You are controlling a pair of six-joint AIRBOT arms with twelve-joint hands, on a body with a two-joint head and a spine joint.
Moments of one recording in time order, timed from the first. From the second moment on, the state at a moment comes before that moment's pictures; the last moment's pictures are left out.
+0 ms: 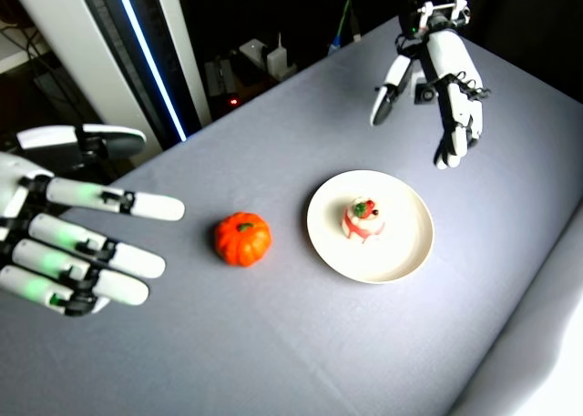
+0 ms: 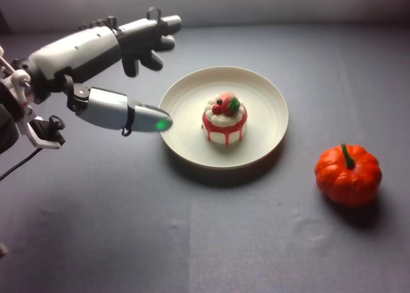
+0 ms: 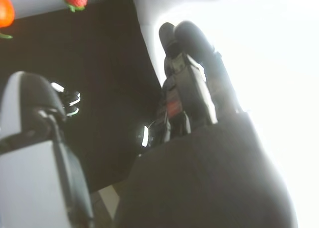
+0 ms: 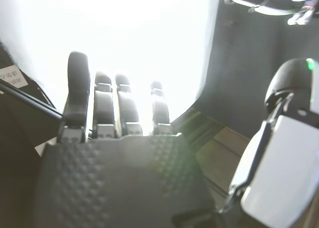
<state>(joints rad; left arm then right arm) 0.61 -1.12 1.45 0.25 -0.80 0.16 -1.21 -0.67 0.88 0.35 1.38 -0.59</state>
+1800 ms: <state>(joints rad) 0.27 -1.39 1.75 1.11 -0.56 0.16 -1.20 -0.68 0.88 0.31 1.36 -0.59</state>
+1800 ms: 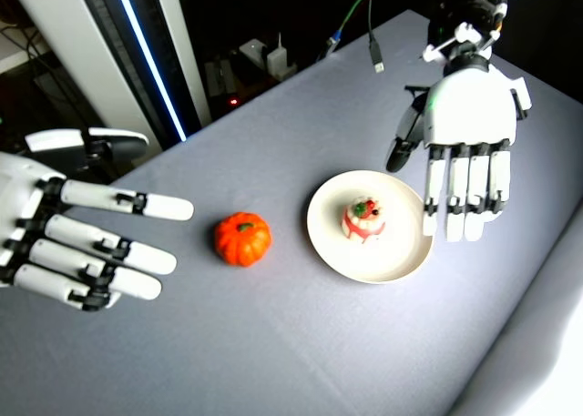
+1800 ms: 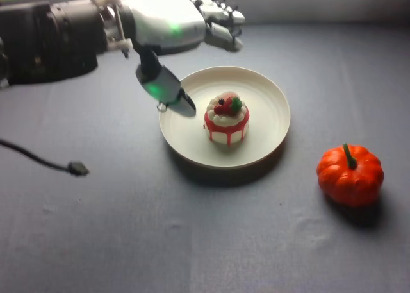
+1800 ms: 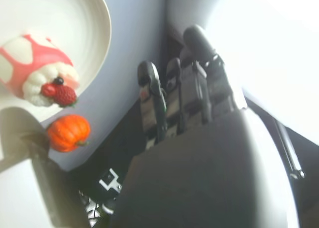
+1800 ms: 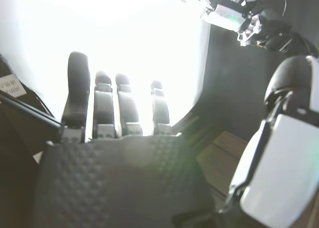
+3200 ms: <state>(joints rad) 0.46 -1.62 1.98 0.71 -0.62 0.15 -1.19 -0.71 0.90 0.29 1.35 -0.58</state>
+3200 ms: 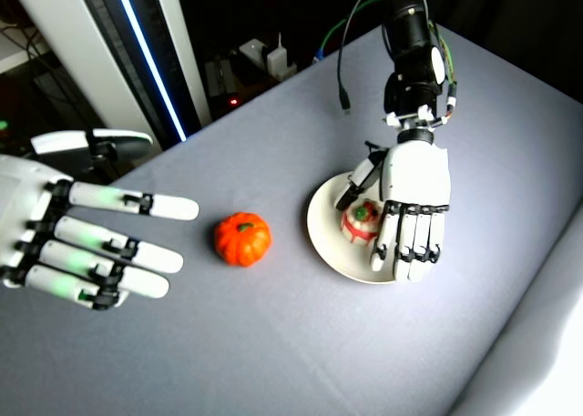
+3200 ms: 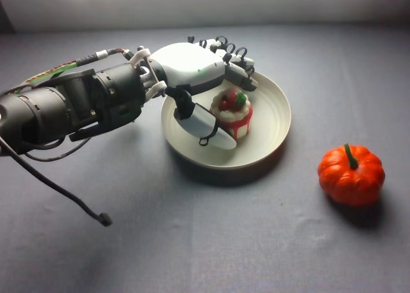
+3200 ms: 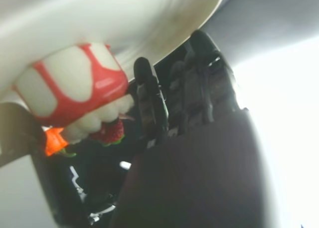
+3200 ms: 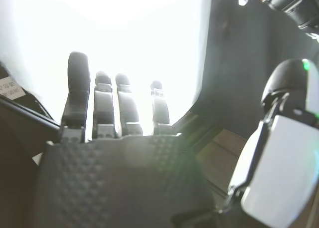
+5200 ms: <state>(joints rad) 0.37 -1.39 1.79 0.71 -0.63 0.16 -1.17 -0.71 0.90 0.29 1.35 -0.58</state>
